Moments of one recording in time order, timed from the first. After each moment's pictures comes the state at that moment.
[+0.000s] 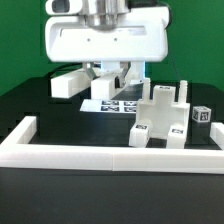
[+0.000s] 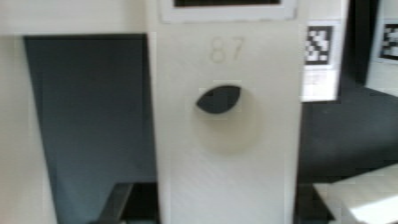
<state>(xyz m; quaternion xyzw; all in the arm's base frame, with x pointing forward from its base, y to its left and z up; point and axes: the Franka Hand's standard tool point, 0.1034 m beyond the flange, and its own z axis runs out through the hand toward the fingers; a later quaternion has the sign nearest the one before) 0.565 -0.064 0.108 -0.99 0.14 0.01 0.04</state>
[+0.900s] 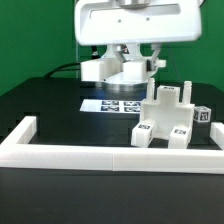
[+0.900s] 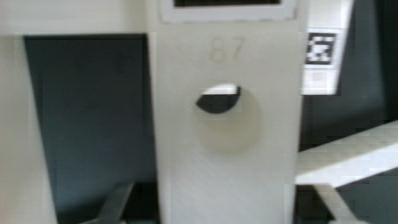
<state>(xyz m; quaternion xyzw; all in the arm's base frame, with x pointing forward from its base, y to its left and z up) 0.573 -0.006 0.140 -0.99 0.15 -0.01 0.05</state>
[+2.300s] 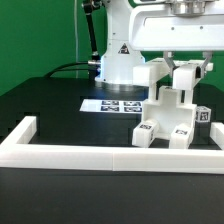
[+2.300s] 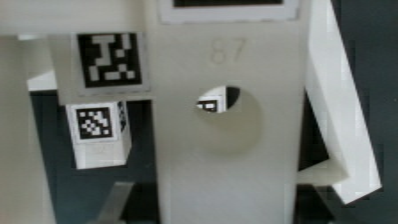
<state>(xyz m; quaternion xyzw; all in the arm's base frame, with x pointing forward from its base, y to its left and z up) 0.564 0.074 0.126 -0.98 0.20 0.00 0.04</state>
